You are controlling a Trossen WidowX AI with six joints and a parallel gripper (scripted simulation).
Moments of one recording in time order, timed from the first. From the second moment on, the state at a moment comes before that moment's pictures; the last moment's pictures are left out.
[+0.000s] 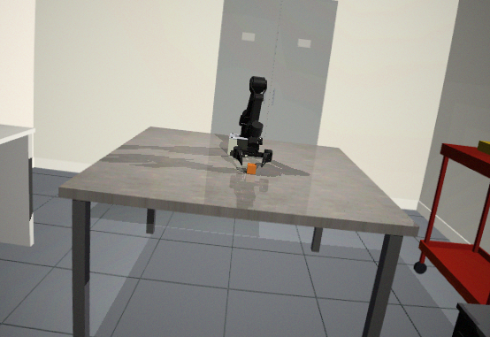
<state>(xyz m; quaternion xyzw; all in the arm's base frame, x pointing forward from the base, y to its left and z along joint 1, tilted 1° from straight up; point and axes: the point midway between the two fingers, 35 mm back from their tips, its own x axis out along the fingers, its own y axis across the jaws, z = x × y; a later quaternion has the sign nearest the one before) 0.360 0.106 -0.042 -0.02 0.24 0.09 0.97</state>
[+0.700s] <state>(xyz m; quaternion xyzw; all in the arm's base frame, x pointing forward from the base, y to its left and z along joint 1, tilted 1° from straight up) 0.359 0.105 -0.047 -0.02 0.27 0.09 0.96</state>
